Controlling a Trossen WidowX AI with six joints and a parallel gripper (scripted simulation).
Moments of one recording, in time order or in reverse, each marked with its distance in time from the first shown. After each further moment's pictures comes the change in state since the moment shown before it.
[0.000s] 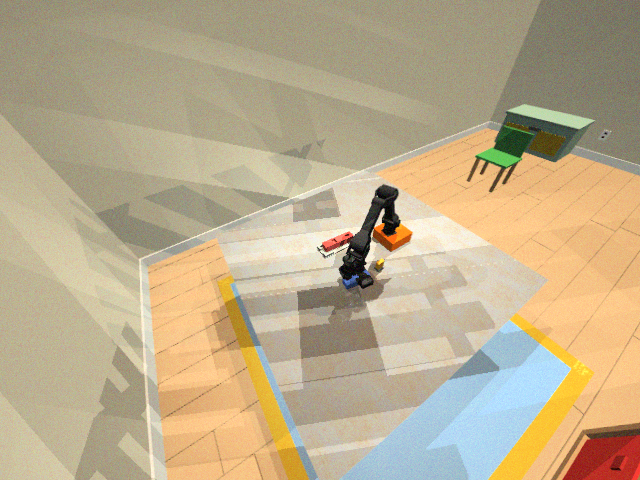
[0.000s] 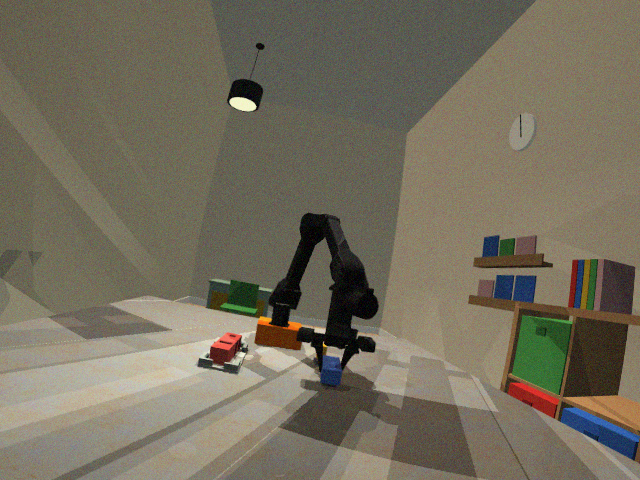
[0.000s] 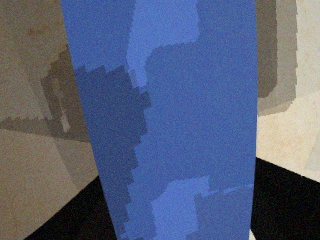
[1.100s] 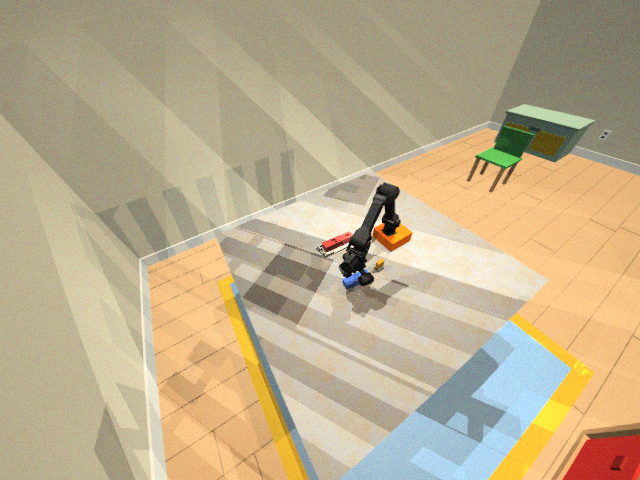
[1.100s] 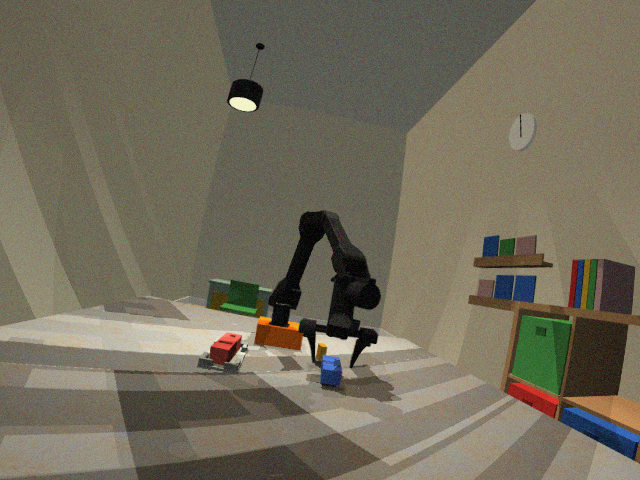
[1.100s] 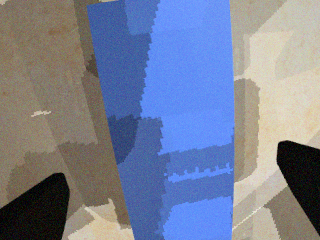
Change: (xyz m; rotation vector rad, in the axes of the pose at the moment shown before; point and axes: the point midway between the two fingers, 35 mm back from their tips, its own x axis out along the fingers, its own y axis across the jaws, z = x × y) arm -0.021 0.001 0.001 -0.002 -0.001 0.002
